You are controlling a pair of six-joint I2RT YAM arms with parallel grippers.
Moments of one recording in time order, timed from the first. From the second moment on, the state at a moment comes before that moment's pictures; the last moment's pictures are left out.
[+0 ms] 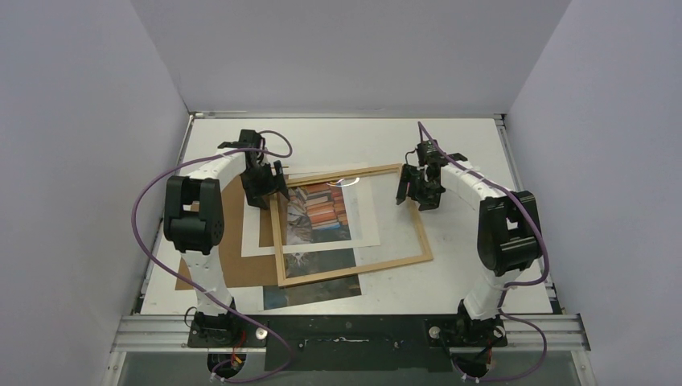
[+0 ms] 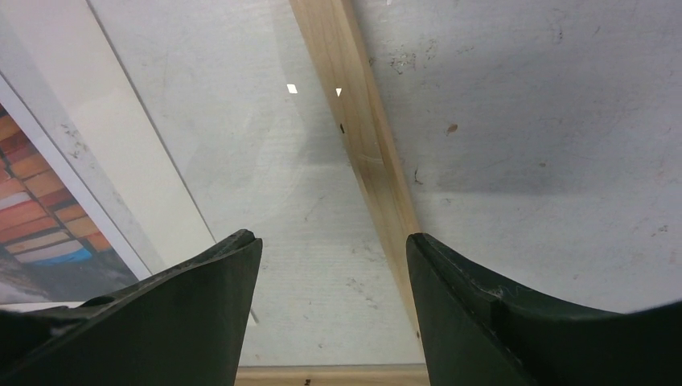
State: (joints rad) left arm -0.12 1.99 1.45 -0.80 0.22 -0.44; right arm 0.24 1.78 1.25 -0.67 -0.08 0.45
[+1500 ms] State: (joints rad) left arm -0.12 1.99 1.45 -0.80 0.25 -0.44; right arm 0.27 1.81 1.22 -0.66 -0.05 0.43
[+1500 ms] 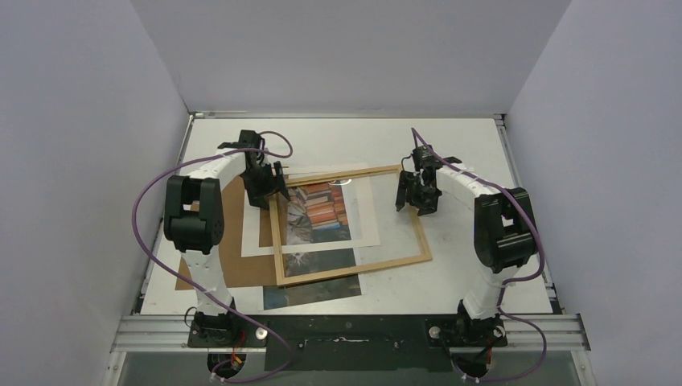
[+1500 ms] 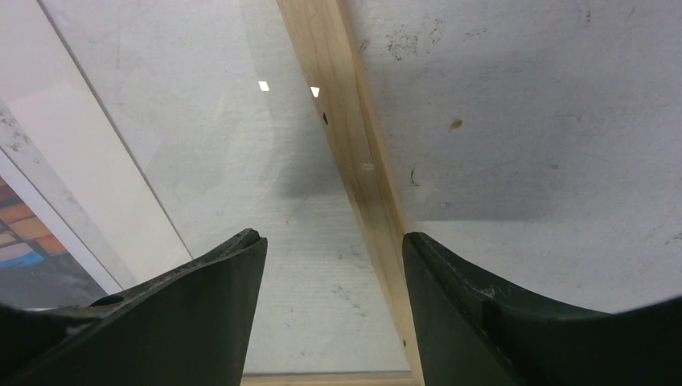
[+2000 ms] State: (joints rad) left arm -0.12 1.99 1.43 -0.78 0.25 -0.44; right arm 0.28 1.81 1.21 -0.64 -0.08 0.40
